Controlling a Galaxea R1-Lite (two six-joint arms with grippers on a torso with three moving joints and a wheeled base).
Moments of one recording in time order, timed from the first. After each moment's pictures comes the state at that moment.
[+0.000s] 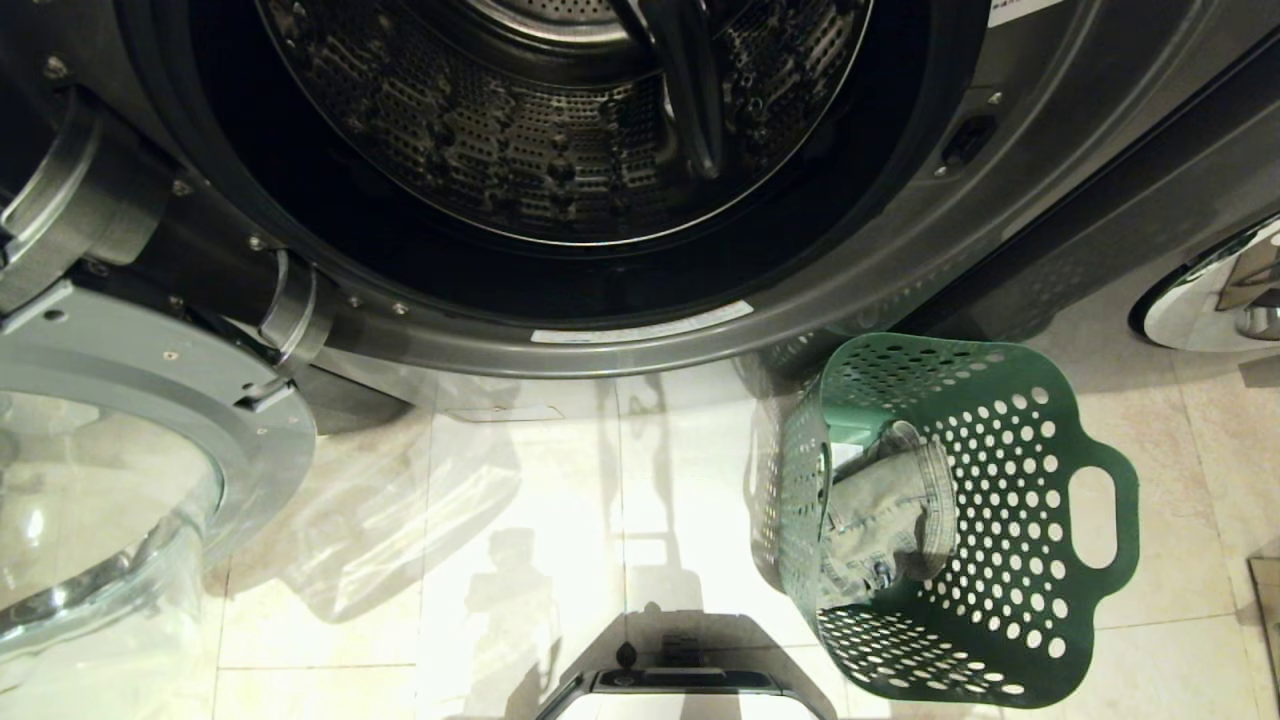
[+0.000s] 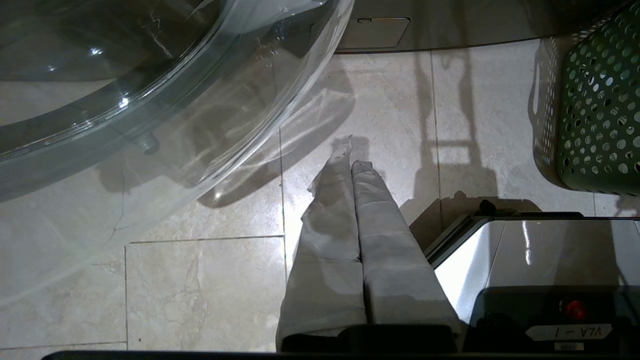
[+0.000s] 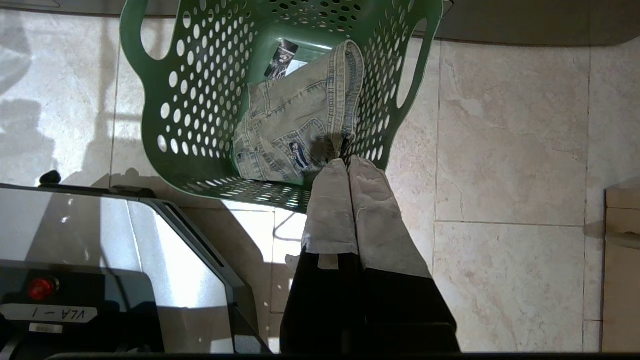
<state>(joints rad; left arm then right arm) 0.00 0.00 0.00 0.01 0.00 0.00 0.00 0.00 -0.02 0.05 0.02 -0.09</state>
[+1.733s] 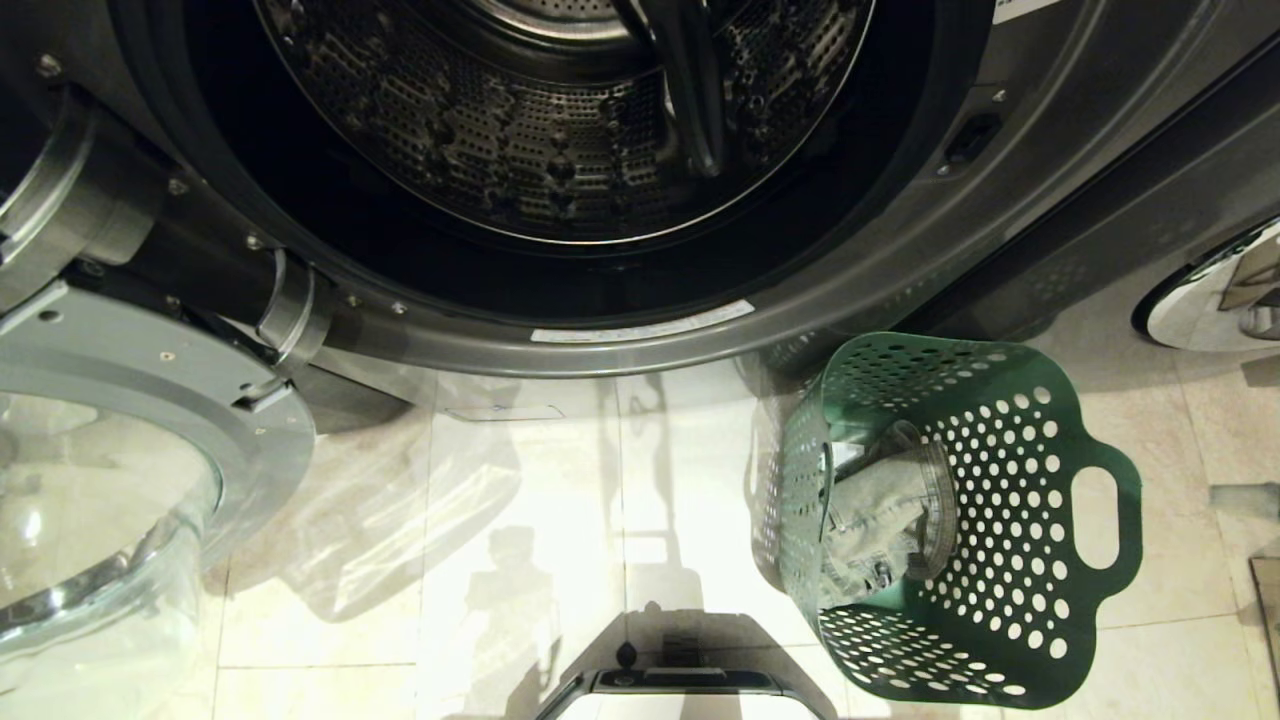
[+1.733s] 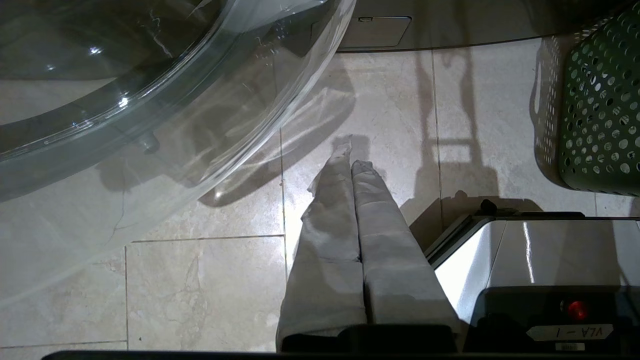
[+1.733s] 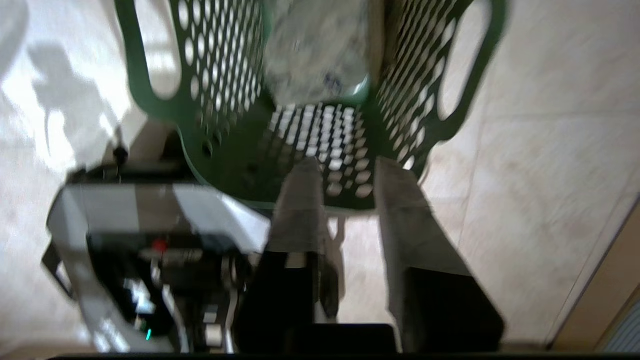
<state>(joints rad) 0.00 0.00 0.00 0.01 0.00 0.00 0.05 1.09 -0.96 0.47 0.01 0.11</state>
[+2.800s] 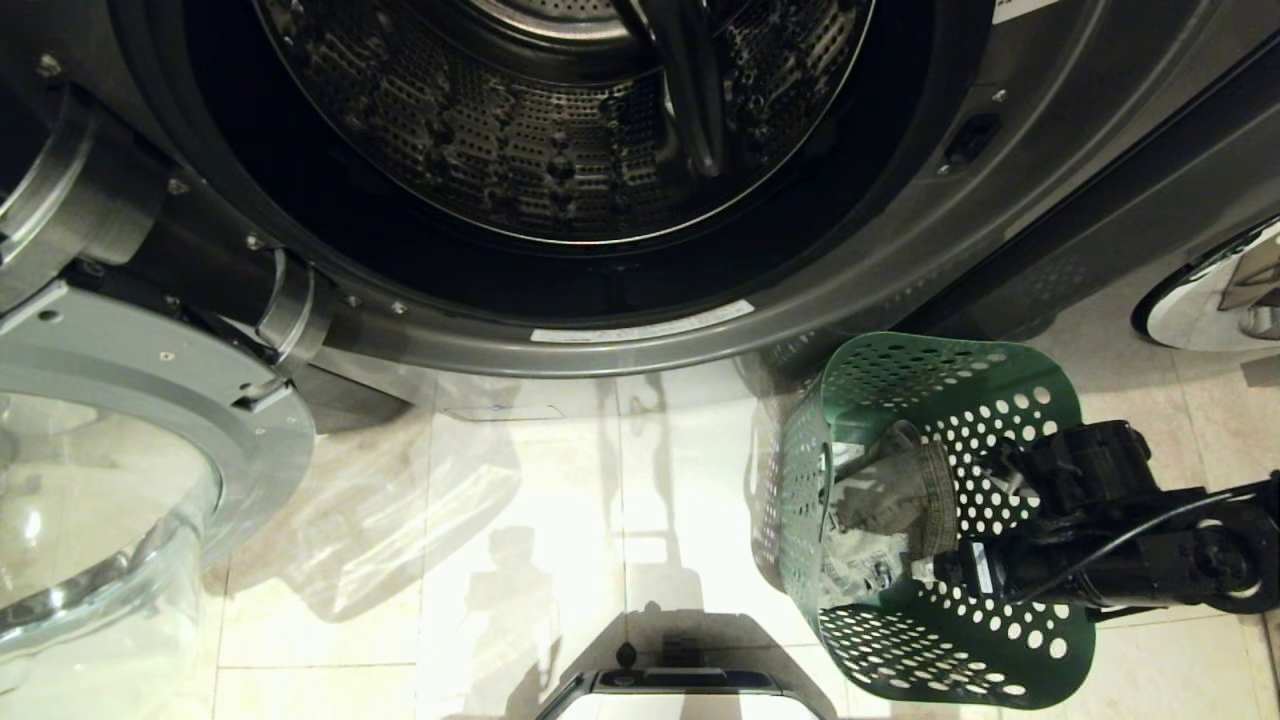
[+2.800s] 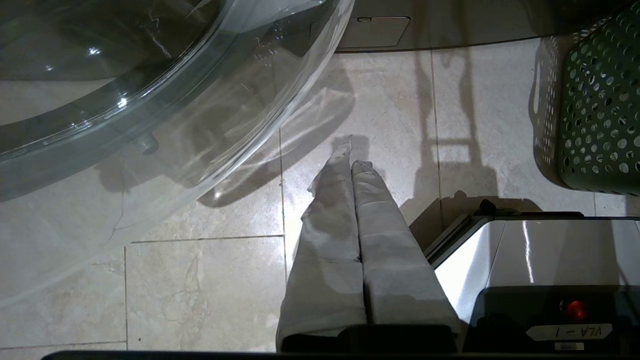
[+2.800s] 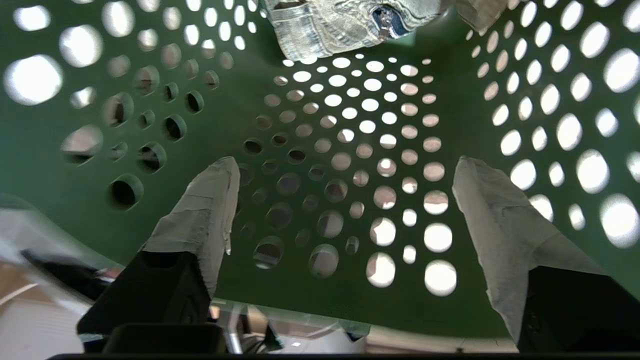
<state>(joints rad) 0.00 0.00 0.00 0.01 0.00 0.00 0.07 1.86 -0.70 -0.28 0.11 0.13</state>
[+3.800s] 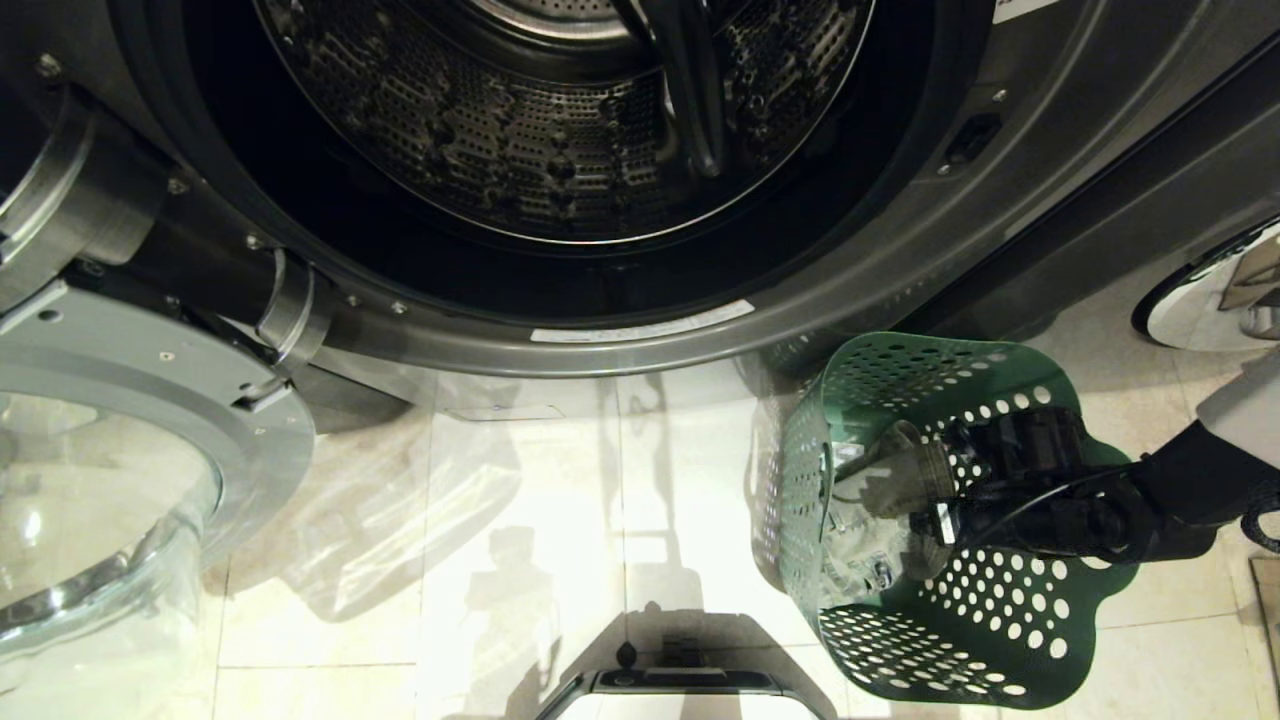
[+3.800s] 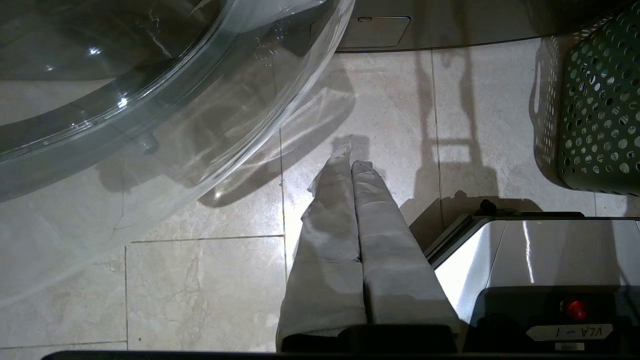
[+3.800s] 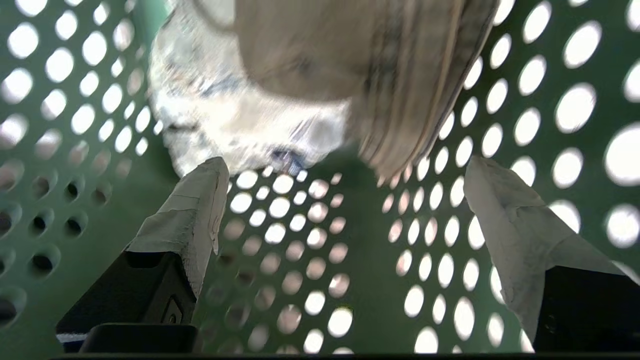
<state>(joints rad) 0.00 0.00 0.00 0.01 0.00 0.00 0.00 2.15 -0.92 -0.48 -0.01 -0.03</state>
